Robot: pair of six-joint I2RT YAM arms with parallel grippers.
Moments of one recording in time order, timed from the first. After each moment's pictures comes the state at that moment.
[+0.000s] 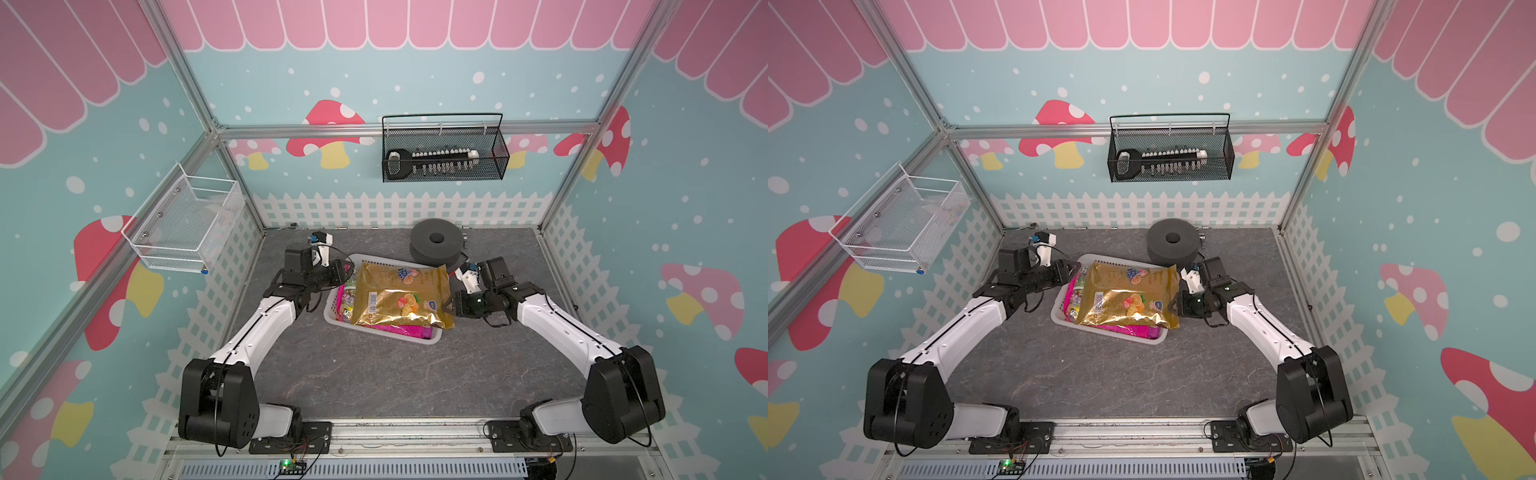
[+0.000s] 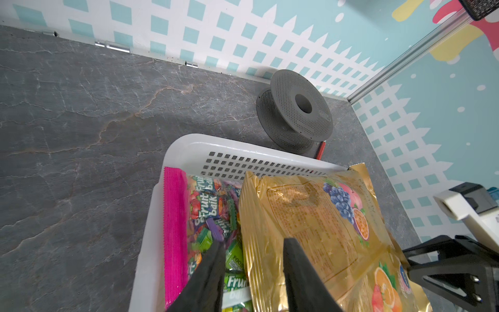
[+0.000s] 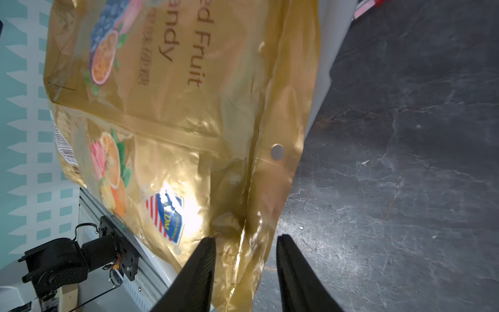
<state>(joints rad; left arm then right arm) -0.12 1.38 0.96 -0.14 0.44 -0.31 0.34 1.41 0.98 -0.60 -0.47 0.35</state>
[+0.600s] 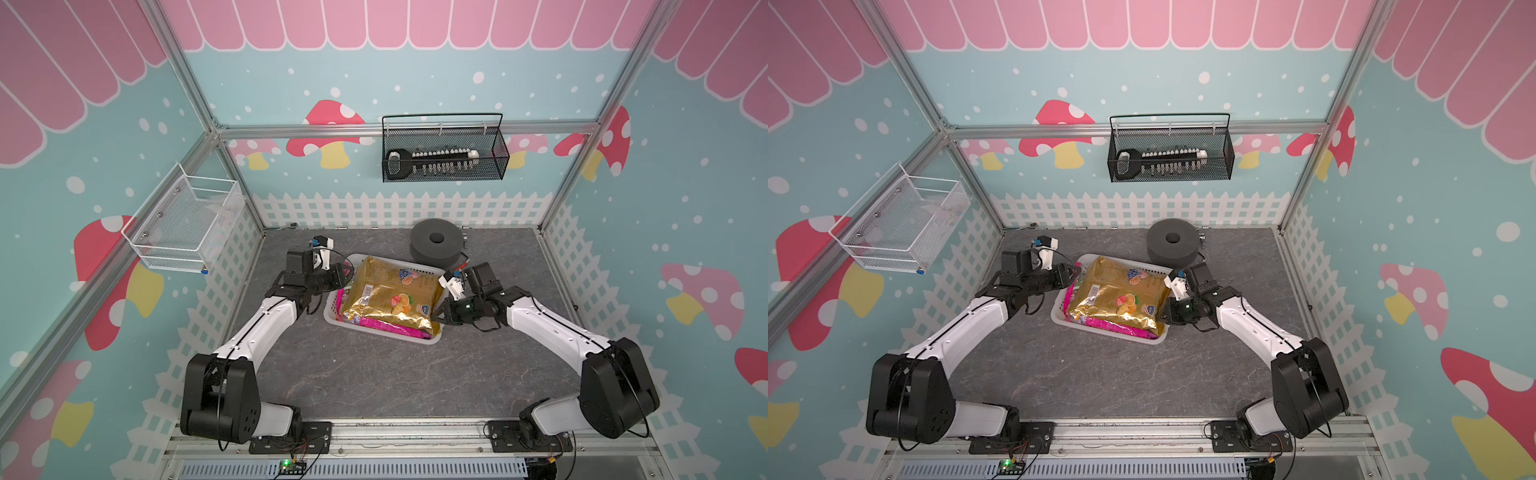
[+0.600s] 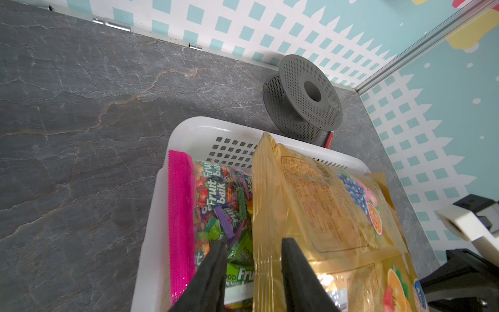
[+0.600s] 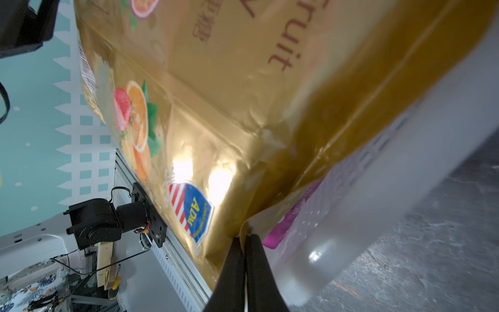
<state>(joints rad) -0.11 1.40 0.95 -0.15 0.44 -0.30 0.46 1.46 0.96 -0.52 -0.59 0.39</state>
